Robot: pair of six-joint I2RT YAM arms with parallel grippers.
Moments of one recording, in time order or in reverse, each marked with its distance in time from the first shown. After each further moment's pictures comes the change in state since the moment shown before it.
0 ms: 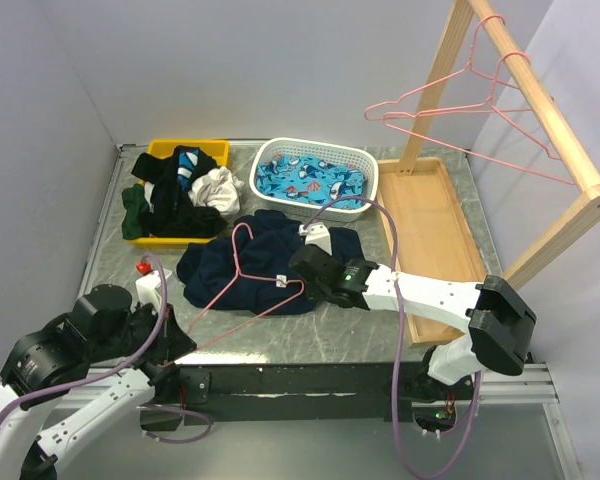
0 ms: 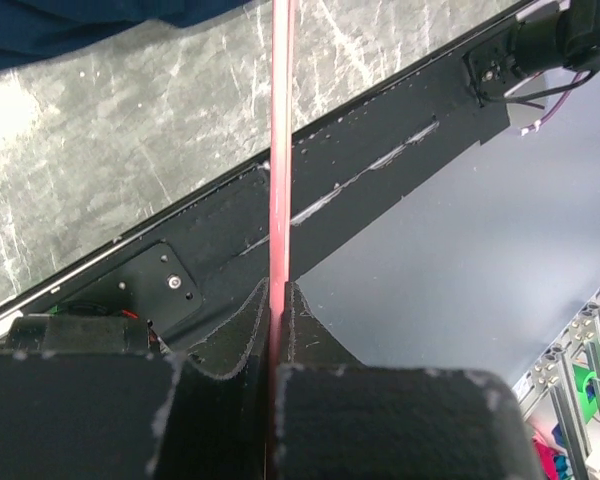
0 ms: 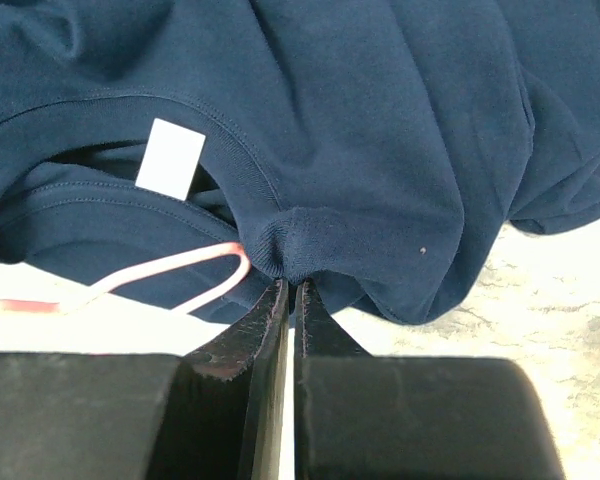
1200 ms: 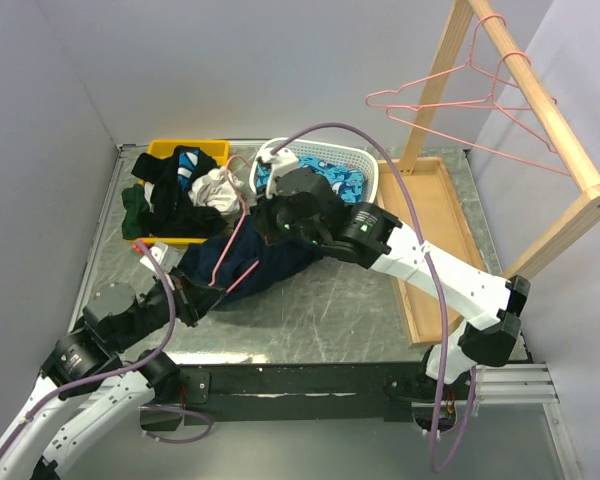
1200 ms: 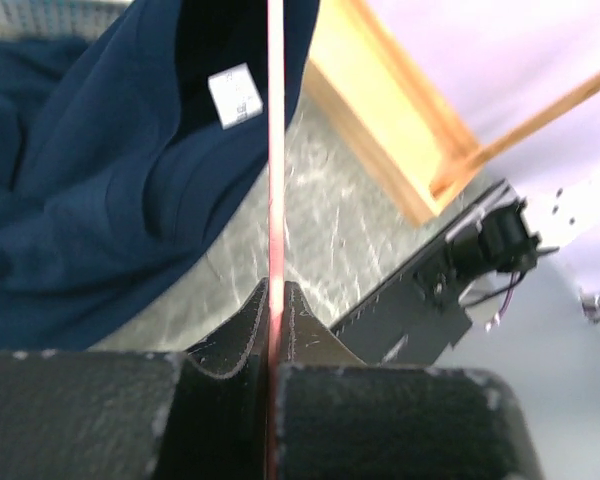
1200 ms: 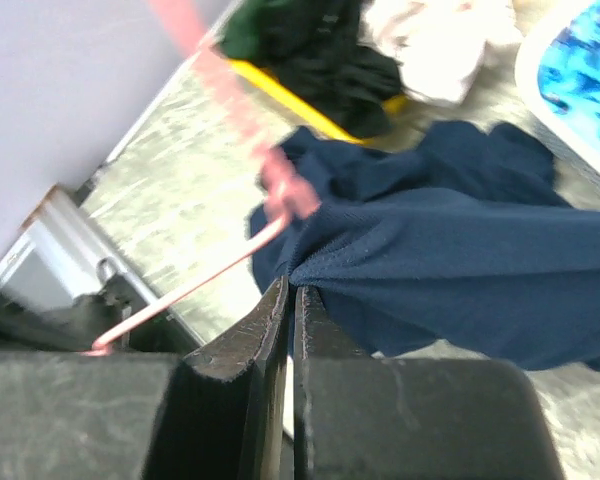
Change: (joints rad) left arm -0.013 -0.091 -0.293 0.713 -0.120 -0.008; right arm 0.027 0.085 0.757 -0.180 -0.255 -0.183
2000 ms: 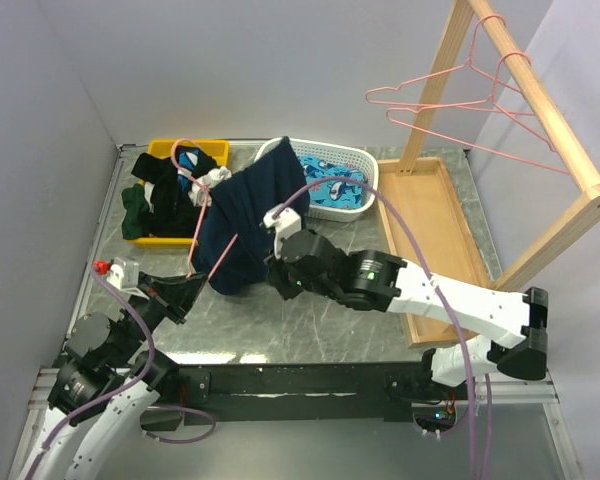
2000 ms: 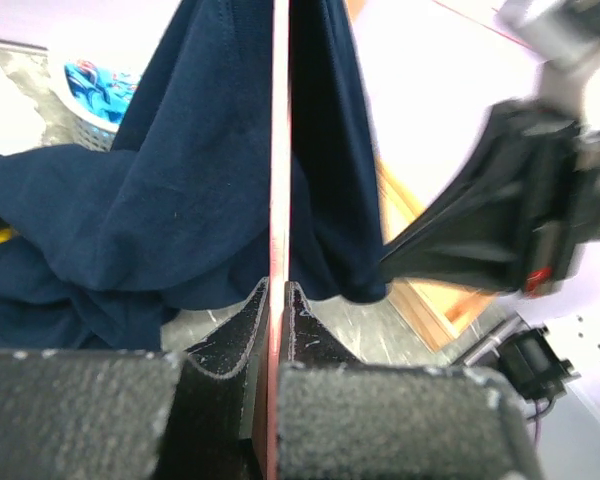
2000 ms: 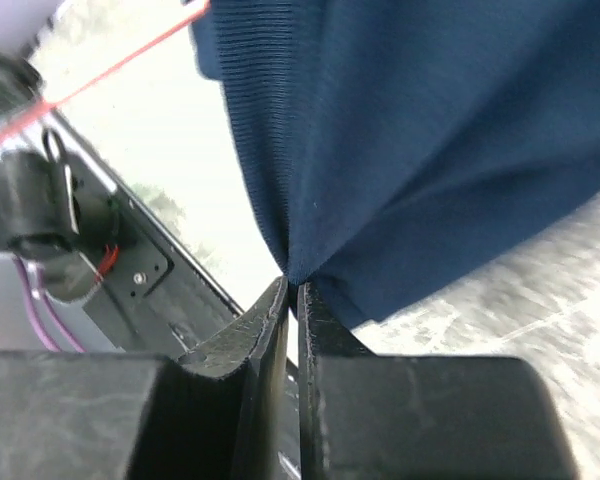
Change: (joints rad) left arm 0.150 -0.262 -0.165 0.209 -0.077 -0.014; right arm 0.173 -0.174 -0.368 0.032 0.049 0.016
